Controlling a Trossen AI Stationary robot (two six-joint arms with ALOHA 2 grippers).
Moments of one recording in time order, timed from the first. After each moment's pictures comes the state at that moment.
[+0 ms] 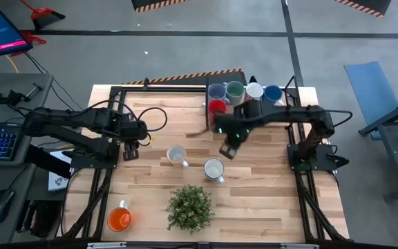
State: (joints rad) left arm -0.05 1.07 1.04 -1.34 -0.18 -0.23; right arm 0.02 1.78 1.90 -1.52 0.02 0.57
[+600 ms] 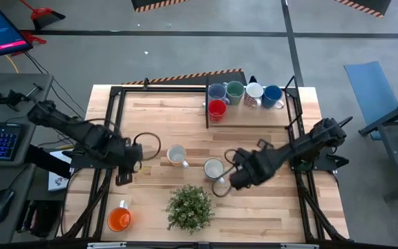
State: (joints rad) left arm -0.44 1.07 1.04 -1.24 0.02 -0.68; right arm 0.44 1.72 1.56 -1.57 0.35 1.00
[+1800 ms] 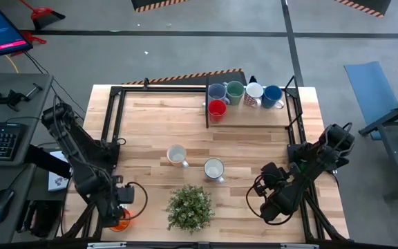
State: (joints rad) left arm -0.99 1.36 1.04 -1.01 0.05 -1.12; right arm 0.83 1.71 1.20 -1.55 0.40 1.93
